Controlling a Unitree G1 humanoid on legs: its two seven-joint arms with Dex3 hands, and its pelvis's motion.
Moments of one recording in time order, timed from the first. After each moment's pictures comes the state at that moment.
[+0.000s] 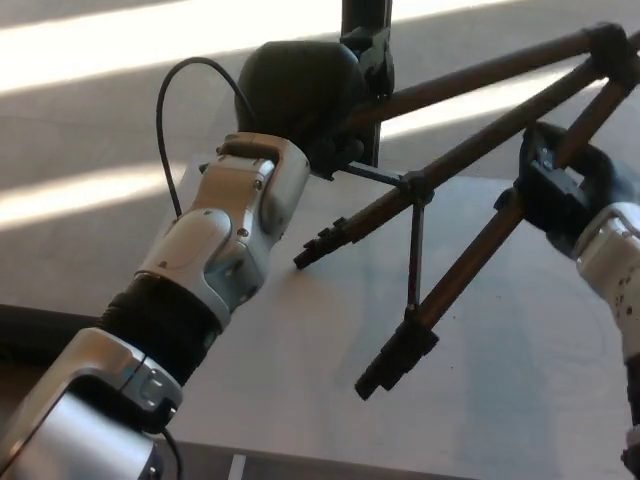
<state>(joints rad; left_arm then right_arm) -1.04 0.24 -0.44 0.60 0.78 0.11 0.18 -0.86 -0.19 -0.27 0.44 0.43 0.57 -0.29</state>
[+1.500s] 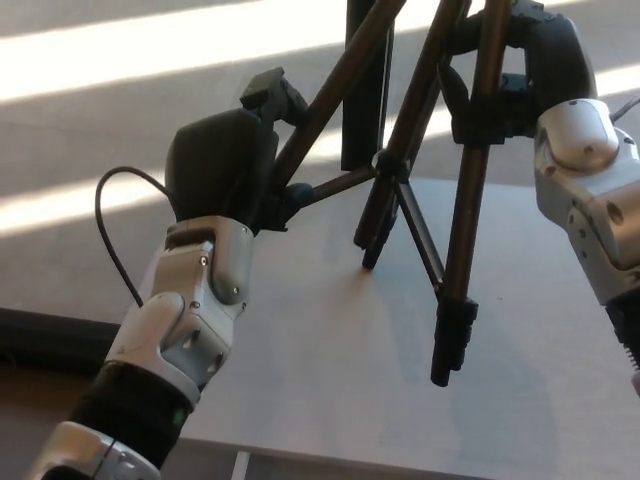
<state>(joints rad) -0.78 0.20 -0.31 0.50 0.68 0.14 0.38 -1.01 -0.32 0.23 0.41 0.18 0.45 -0.29</state>
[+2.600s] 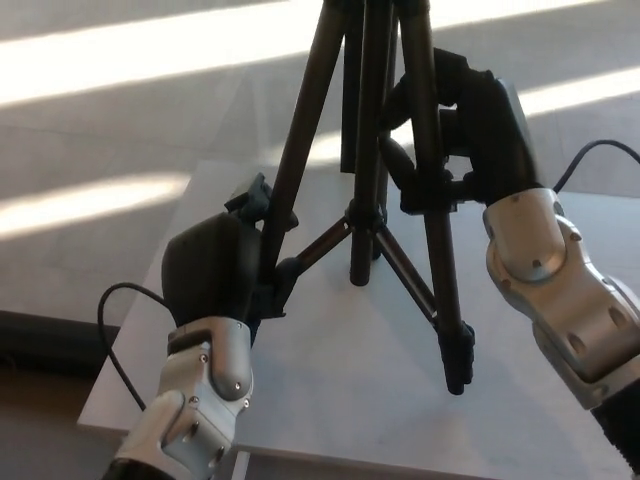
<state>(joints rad) -0.54 0.15 -0.30 0.47 0.62 0.12 0.50 -0.78 -0.35 0.44 0.20 0.02 0.17 -0.35</state>
